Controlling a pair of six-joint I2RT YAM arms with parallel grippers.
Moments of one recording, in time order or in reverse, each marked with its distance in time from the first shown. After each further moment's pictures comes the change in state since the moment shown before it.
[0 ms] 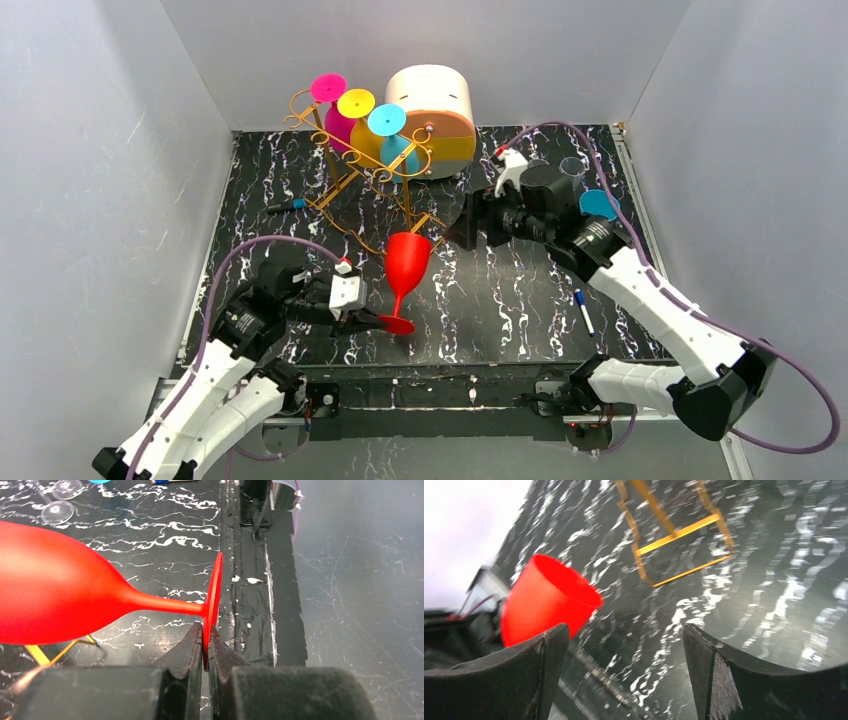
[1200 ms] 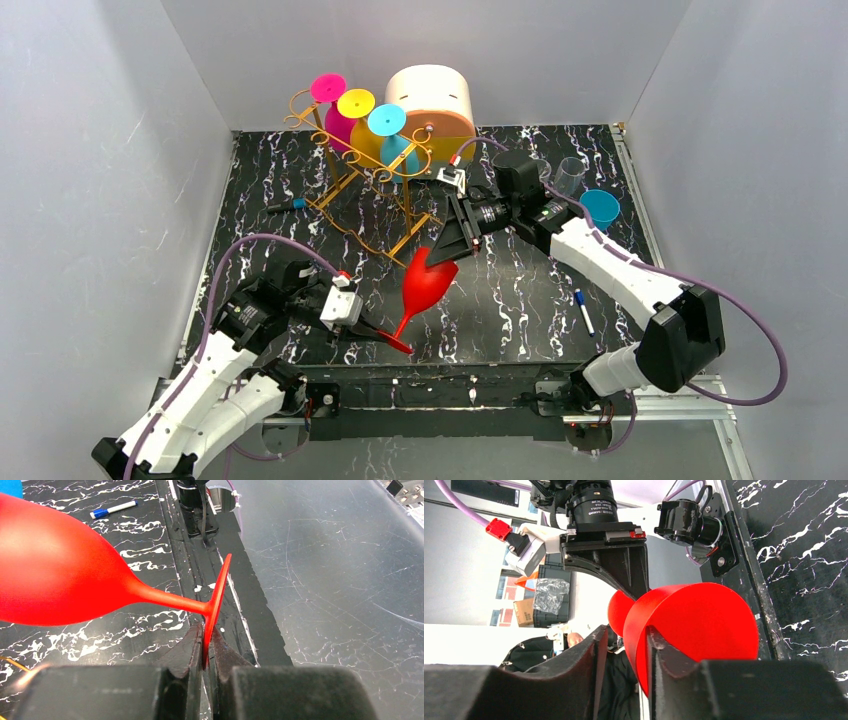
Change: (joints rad) left arm -0.006 0.076 0.044 -0.118 0.224 0.238; right arm -0.073 0.285 -0.003 0.323 -1.109 0.387
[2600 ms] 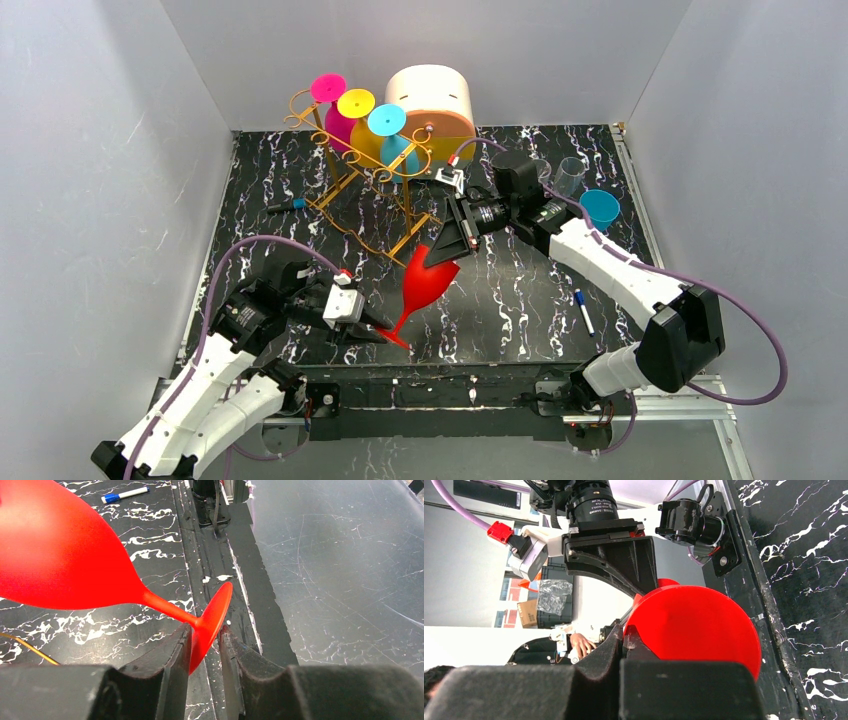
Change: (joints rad) left arm 0.000 -0.014 0.005 -0.020 -0.065 -0.016; right arm 0.005 0.008 0.000 0.015 0.008 0.026
